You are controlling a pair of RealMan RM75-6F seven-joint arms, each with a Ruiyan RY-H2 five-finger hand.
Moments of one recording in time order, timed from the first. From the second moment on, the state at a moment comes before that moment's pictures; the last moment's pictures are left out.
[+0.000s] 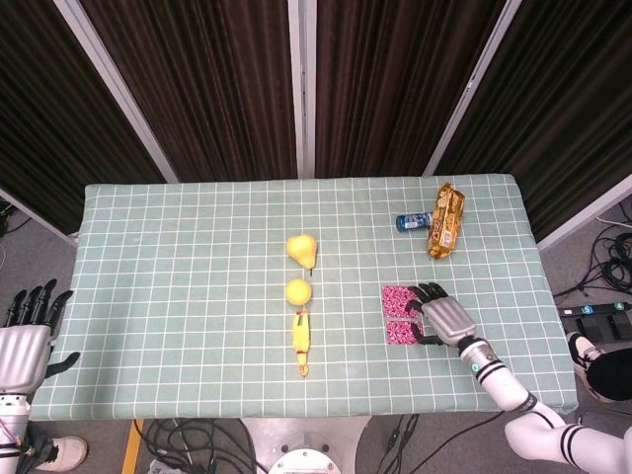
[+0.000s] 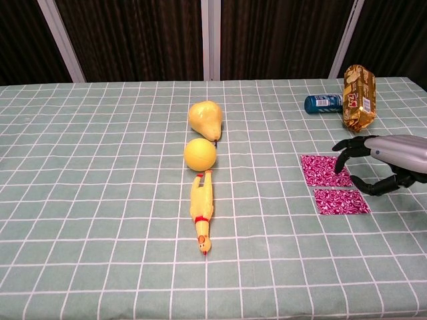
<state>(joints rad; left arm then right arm) -0.06 -1.16 -0.04 -1.62 1.44 1.48 0.22 0.56 -1.51 0.01 -1.22 -1.41 0.86 0.04</state>
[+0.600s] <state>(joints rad) -0.06 -1.16 -0.03 -1.61 1.43 1.48 0.19 0.61 -1.64 0.03 -1.12 -1.39 0.81 -0.04</state>
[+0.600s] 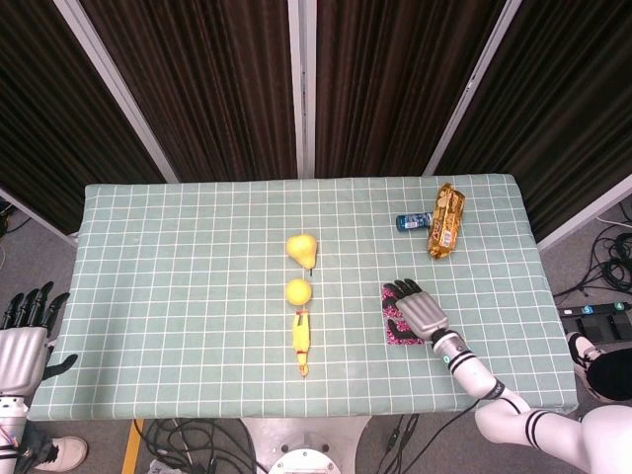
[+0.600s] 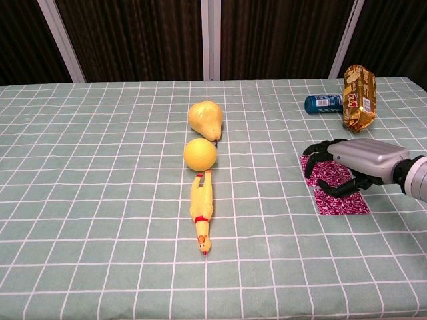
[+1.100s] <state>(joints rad) -0.06 -1.16 -0.03 -1.61 1.44 1.48 0.19 0.56 -1.56 -0.01 -1.14 -1.39 0.85 -0.07</state>
